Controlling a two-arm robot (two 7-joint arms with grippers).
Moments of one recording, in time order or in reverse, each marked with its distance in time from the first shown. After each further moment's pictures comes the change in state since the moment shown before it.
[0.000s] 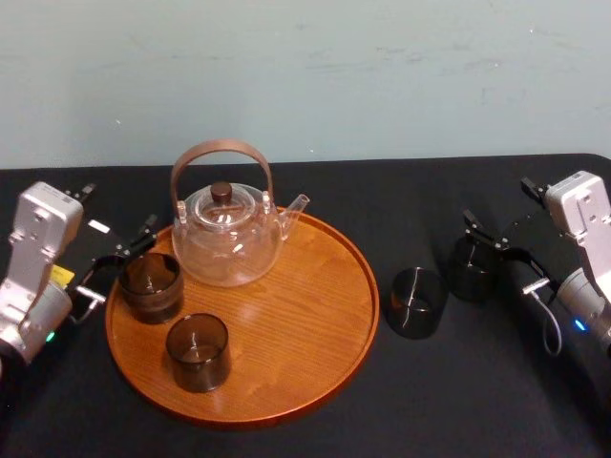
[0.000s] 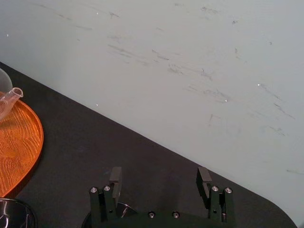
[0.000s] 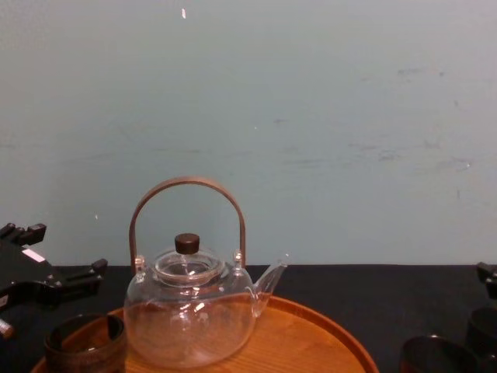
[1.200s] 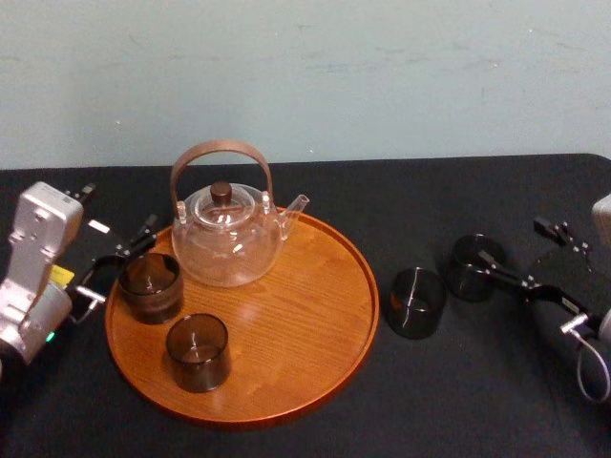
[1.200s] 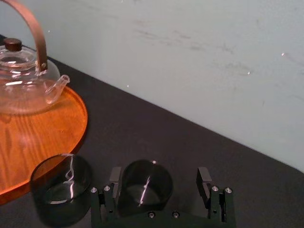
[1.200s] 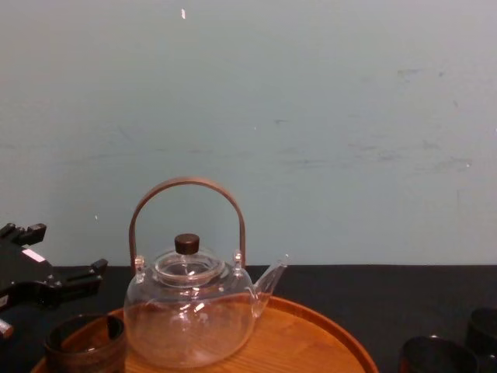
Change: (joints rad) left arm 0.000 0.000 0.000 0.000 0.000 0.000 0.000; right arm -0.207 0.101 0.156 -0.238 0.137 0.163 0.157
